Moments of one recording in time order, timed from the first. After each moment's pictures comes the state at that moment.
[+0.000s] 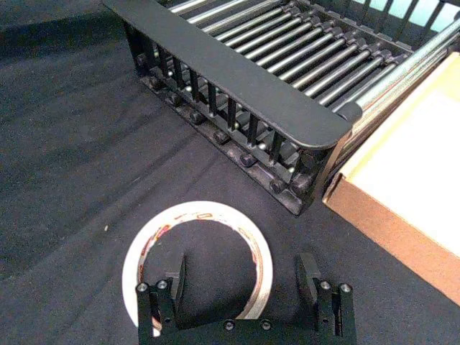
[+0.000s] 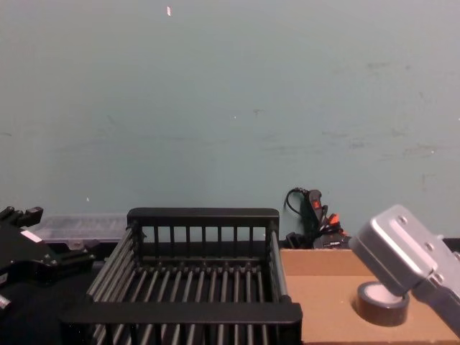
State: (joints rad) left arm -0.20 0.60 0.45 -1.41 -0.25 -0.12 0.03; right arm 0.00 0.36 -0.43 -1.73 0.06 0.52 0.40
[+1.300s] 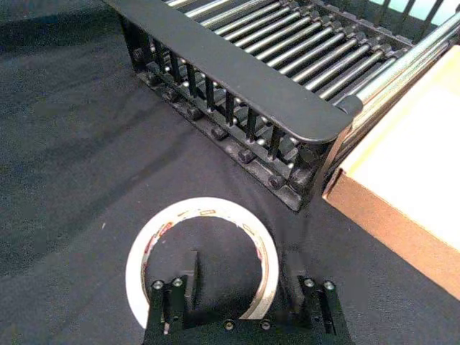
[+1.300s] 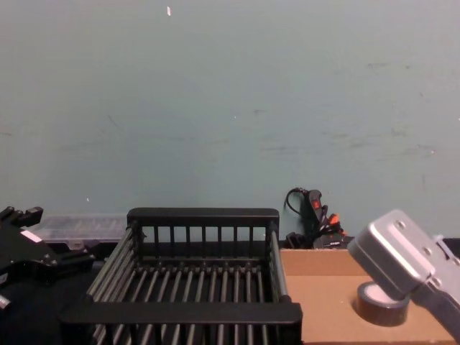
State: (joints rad) left arm -0.20 0.60 0.45 -1.41 -0.25 -0.12 0.03; right arm 0.00 0.35 -0.44 -1.72 0.06 0.53 0.40
